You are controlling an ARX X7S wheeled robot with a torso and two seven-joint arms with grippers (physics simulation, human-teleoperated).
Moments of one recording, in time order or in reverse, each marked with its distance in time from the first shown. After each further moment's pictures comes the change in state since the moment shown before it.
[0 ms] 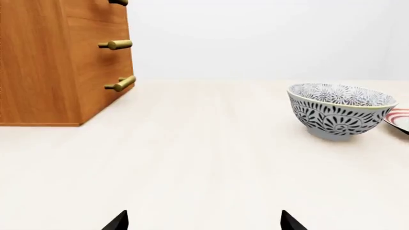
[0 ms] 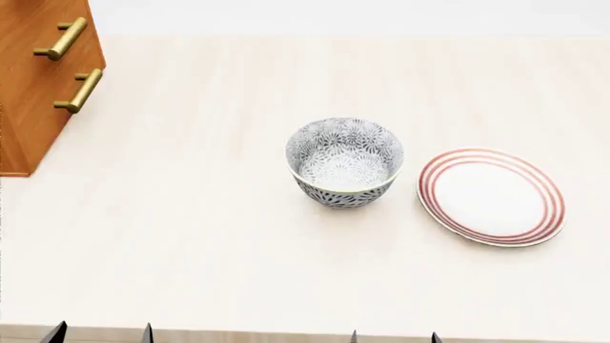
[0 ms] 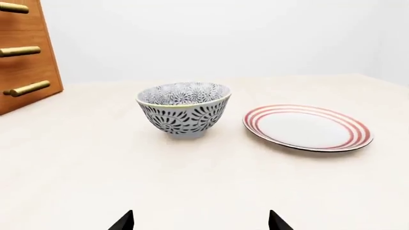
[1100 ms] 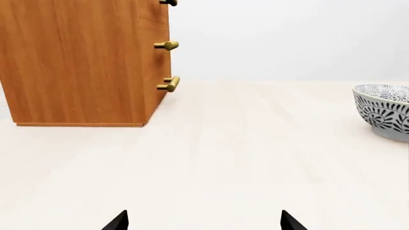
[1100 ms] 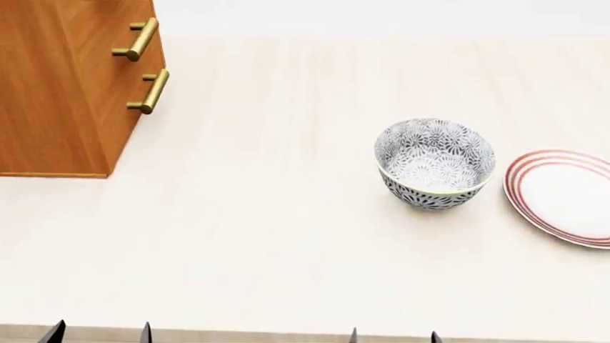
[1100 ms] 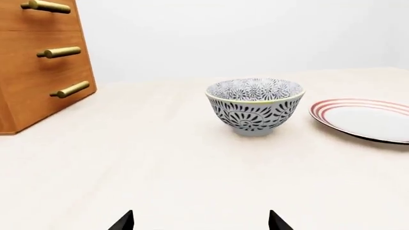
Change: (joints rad) left arm -0.011 -0.061 0.069 -0.009 -0.062 0.011 -0.071; right arm 0.014 0.054 -0.067 0.004 0.079 -0.002 0.073
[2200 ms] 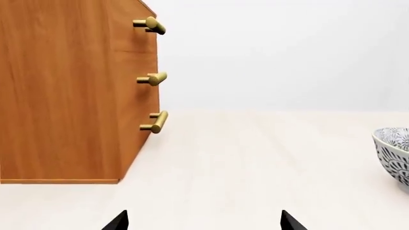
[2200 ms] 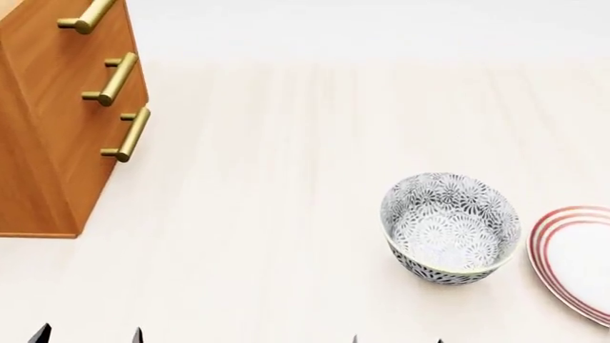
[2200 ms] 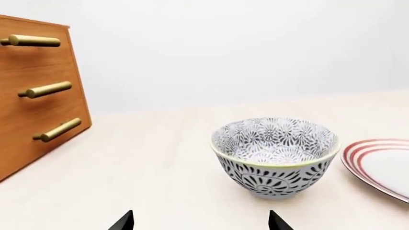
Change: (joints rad) left arm 0.114 -0.060 0.047 0.197 -0.031 0.019 -0.049; right arm -0.122 0.056 -0.037 -0.192 0.054 -0.032 0.052
